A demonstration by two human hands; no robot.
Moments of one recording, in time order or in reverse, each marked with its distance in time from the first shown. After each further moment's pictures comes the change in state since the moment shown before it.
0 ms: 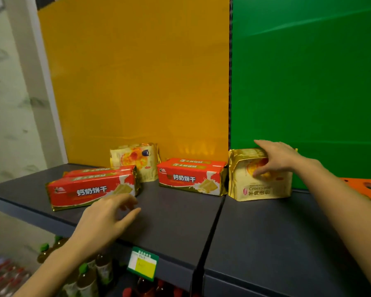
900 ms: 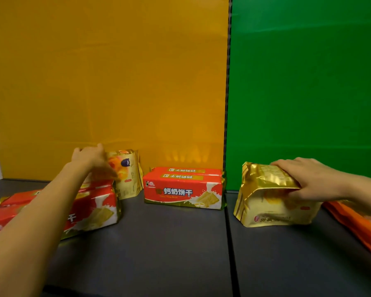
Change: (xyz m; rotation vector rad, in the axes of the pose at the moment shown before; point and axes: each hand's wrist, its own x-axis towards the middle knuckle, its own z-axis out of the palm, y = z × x) left_hand 0.241 -0.117 0.034 0.284 -0.257 -0.310; right_hand -0.049 -0.025 -0.013 -0.251 -0.092 -0.026
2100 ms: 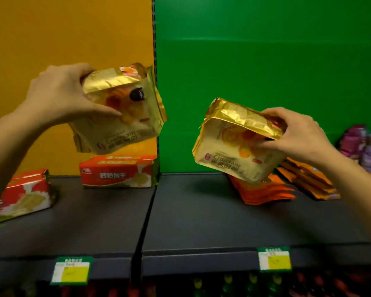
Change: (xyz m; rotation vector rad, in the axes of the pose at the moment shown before) left_hand -0.202 0.125 -0.147 -0.547 0.471 0.523; right_hand -0.157 0.061 -0.051 0.419 0.598 0.419
